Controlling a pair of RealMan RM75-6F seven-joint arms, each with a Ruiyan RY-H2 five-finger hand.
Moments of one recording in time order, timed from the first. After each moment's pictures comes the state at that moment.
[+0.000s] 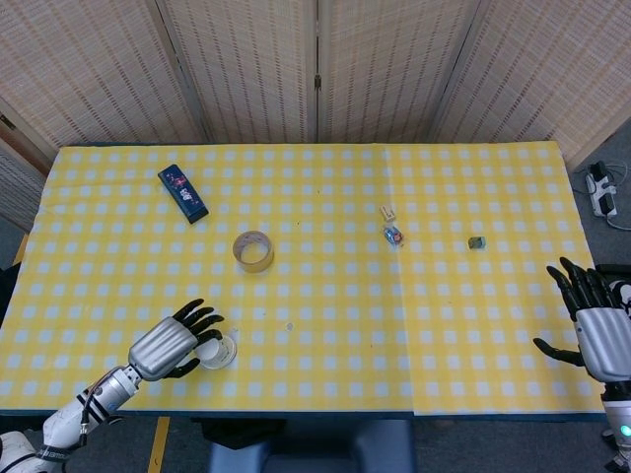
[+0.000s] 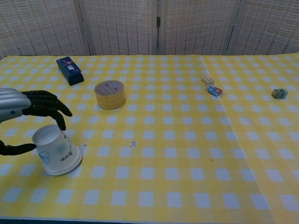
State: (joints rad) left arm -0.57 -1.19 0.10 -1.61 1.74 1.06 0.04; right arm 0.10 -1.03 0.06 -1.60 -1.52 1.46 0.11
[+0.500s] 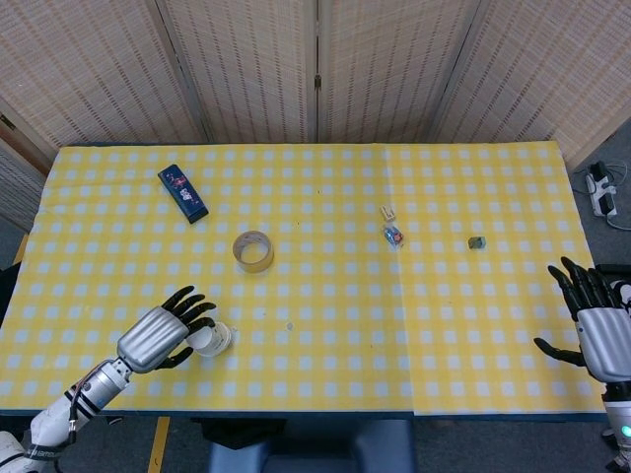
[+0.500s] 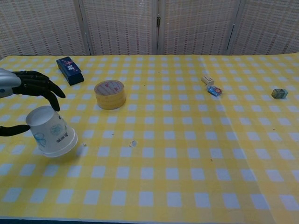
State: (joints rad) left arm -0.57 -1.12 0.07 -1.67 1.69 1.09 0.07; right arm 0.10 -1.04 0.06 -1.60 -1.53 1.47 0.12
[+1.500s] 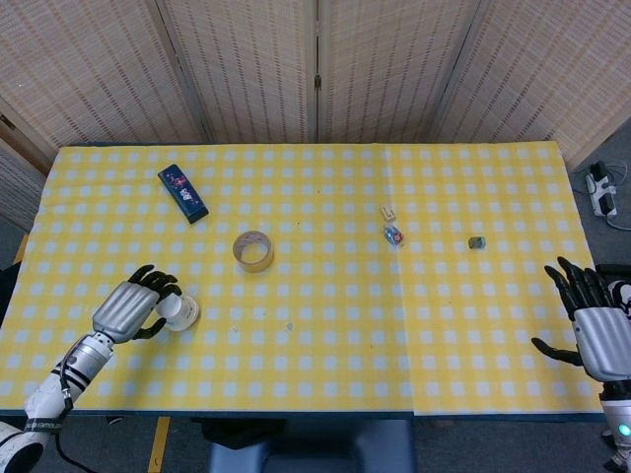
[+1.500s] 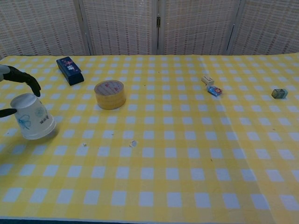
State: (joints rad) left arm -0.57 -1.11 -0.02 -1.63 1.39 0.98 0.17; right arm 0.11 -1.04 0.06 -1.60 -1.53 1.46 0.12
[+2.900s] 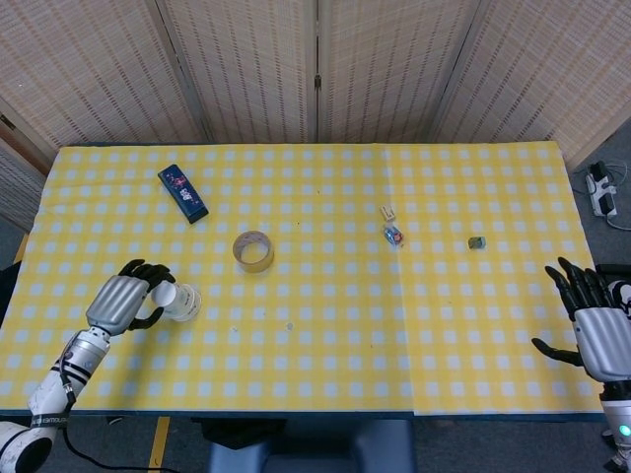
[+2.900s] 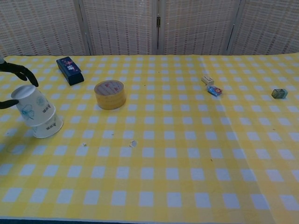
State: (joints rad) left arm -0.53 -1.16 -0.07 -1.59 1.34 1.01 0.04; right arm 0.11 -1.03 0.06 -1.61 -1.52 1.46 0.12
